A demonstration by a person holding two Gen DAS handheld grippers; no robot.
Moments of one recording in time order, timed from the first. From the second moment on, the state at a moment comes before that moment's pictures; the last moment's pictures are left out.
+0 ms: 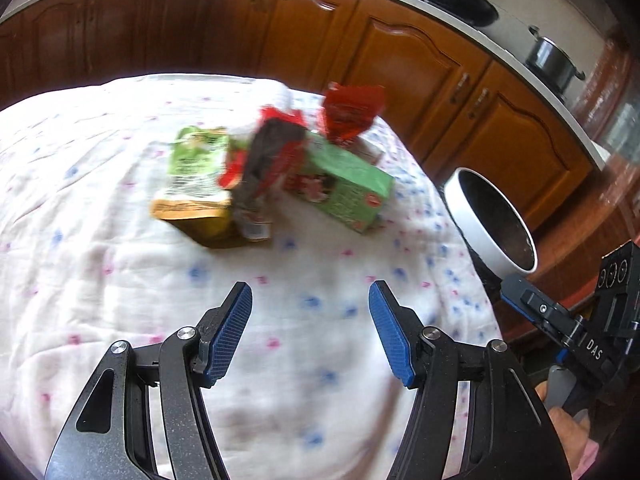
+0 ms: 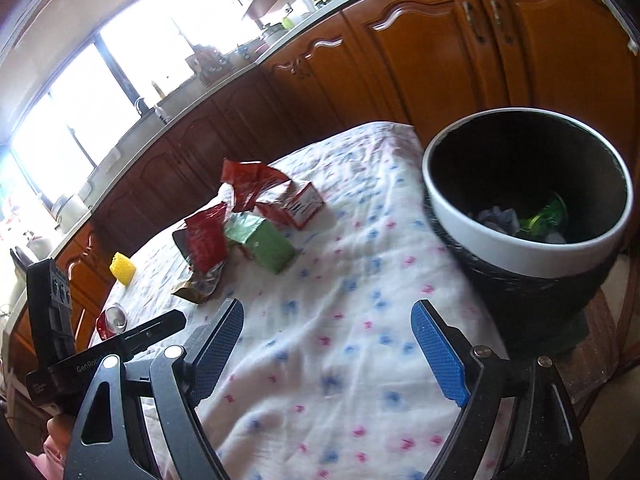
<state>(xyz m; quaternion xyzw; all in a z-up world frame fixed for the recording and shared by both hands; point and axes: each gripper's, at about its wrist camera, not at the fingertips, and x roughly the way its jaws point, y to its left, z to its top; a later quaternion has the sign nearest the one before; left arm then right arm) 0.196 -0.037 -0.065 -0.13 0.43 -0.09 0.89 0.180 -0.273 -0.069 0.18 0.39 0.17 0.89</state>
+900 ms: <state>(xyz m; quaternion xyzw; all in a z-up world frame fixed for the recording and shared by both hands) 0.245 0.019 -0.079 -0.17 0.45 -0.05 0.88 0.244 -0.208 -0.076 0.12 0.40 0.23 0.88</state>
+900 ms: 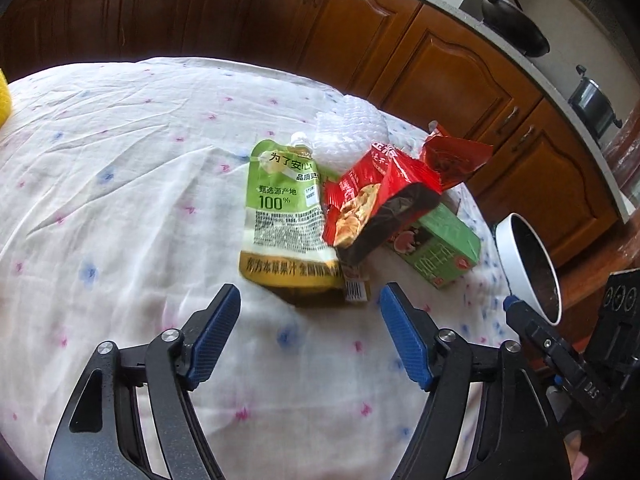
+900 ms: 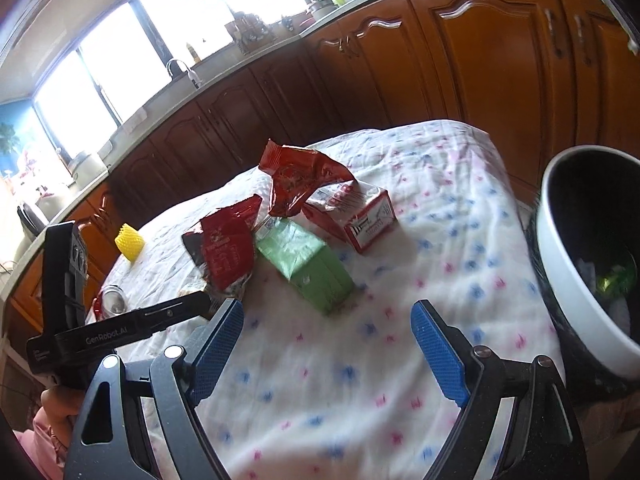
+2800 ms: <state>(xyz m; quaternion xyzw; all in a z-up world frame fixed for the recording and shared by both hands) 0.202 0.041 -0.085 -0.17 0.42 -0.06 0.89 0.211 -0.184 -0.074 0.08 0.40 0.26 0.88</state>
